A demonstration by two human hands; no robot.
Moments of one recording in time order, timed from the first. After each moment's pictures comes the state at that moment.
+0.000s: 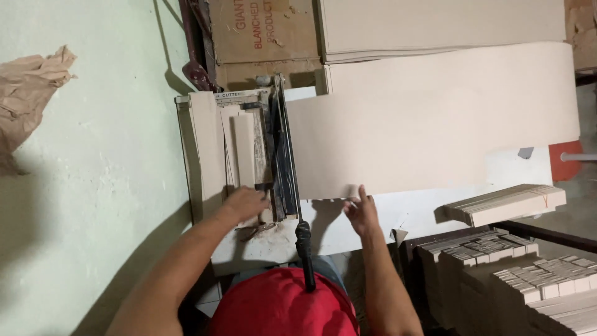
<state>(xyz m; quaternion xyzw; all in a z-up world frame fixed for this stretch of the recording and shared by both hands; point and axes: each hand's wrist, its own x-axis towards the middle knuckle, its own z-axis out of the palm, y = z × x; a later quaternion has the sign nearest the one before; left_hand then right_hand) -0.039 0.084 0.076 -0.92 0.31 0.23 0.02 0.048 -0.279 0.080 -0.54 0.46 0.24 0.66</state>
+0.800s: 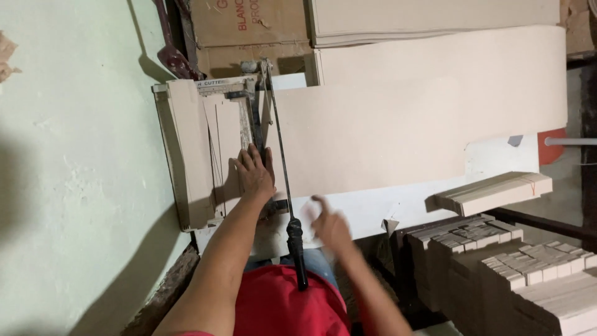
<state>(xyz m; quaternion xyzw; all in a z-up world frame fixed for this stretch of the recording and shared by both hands) 0.046 0.003 0.085 -0.90 -0.10 0.41 0.00 0.007 -0.210 0.186 -0.87 -0.01 0.44 0.22</state>
